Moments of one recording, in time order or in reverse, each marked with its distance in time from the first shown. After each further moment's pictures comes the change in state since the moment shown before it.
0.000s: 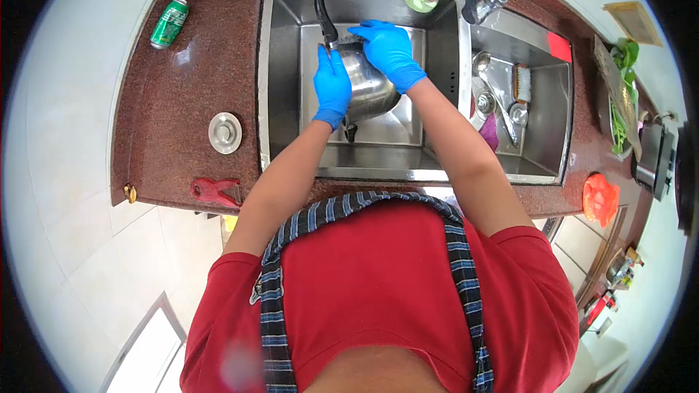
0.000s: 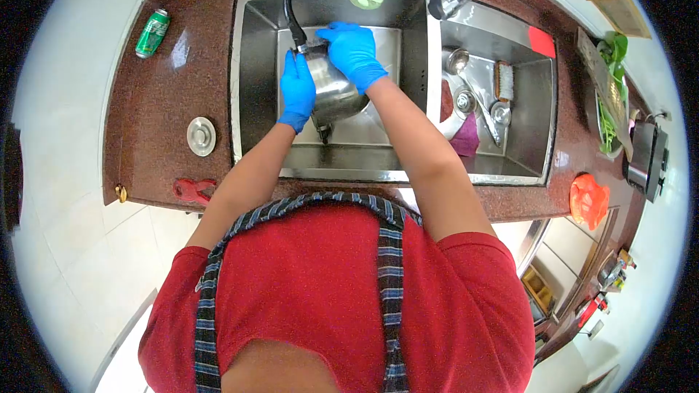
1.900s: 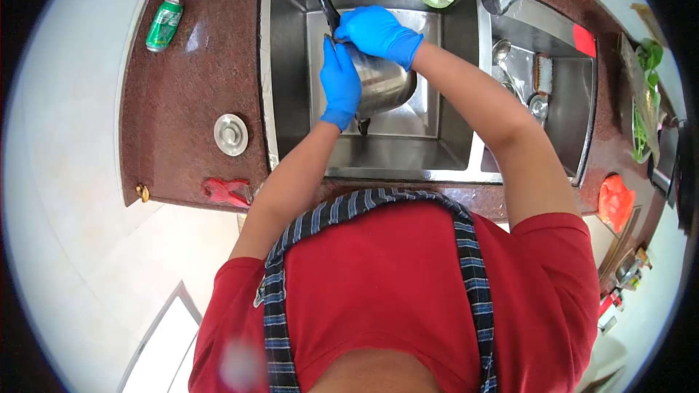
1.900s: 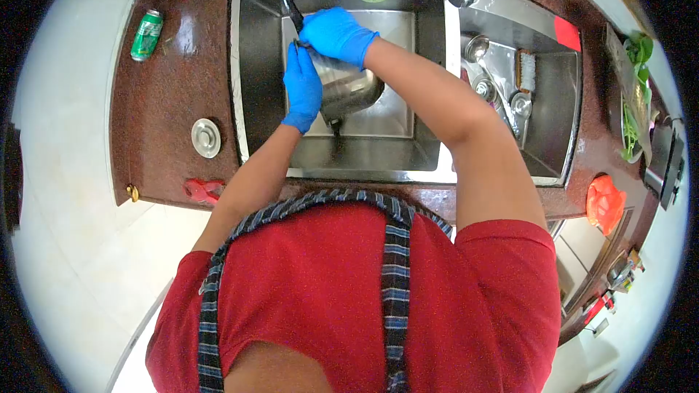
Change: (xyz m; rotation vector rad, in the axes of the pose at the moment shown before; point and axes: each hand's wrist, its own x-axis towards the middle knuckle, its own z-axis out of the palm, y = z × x) left_hand 0.000 0.010 -0.004 -0.053 -0.069 -0.093; right_hand 0.040 -0.011 0.007 0.098 -0.395 -0.339
